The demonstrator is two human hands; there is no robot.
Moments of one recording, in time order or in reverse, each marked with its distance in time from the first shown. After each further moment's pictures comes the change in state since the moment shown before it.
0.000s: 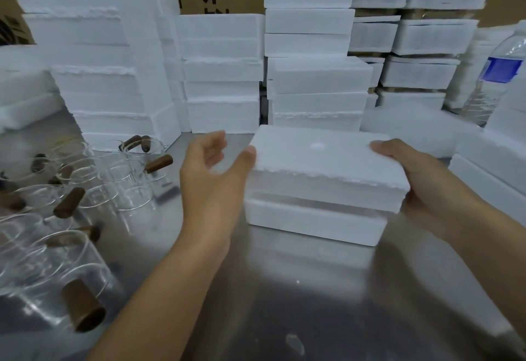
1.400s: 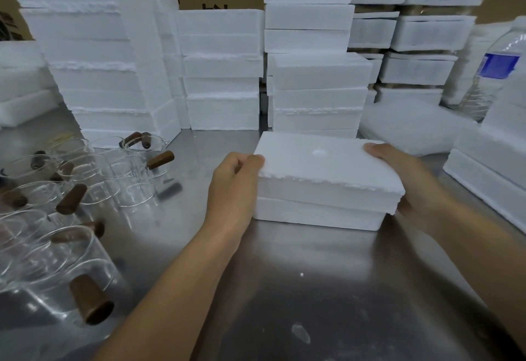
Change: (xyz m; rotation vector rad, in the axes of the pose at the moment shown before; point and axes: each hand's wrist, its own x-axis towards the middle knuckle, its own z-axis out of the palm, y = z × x) left_hand 0.010 -0.029 0.009 0.002 -0.199 -0.210; right_hand 0.015 0.020 0.000 0.041 0.001 -0.033
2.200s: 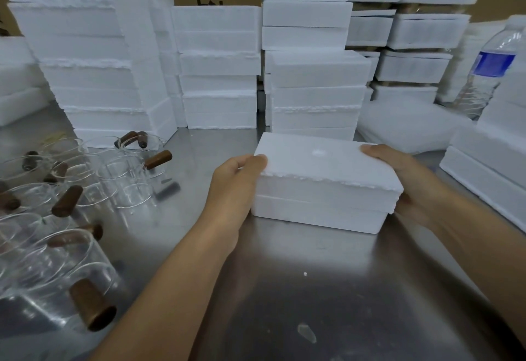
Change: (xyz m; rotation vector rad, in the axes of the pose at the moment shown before) left_hand 0.003 0.003 -0.005 -0.029 -0.071 -0.142; right_hand 0.003 0.000 -0.001 0.071 -0.135 0.082
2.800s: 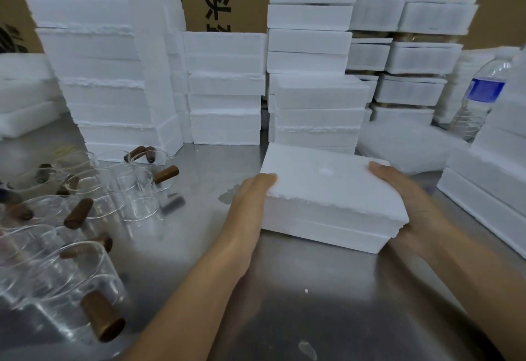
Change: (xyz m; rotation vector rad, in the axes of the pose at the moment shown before) left_hand -0.021 0.006 0.009 -0.077 -0.129 -0.107; right_hand -0.014 0.004 0.010 0.198 0.078 -0.043
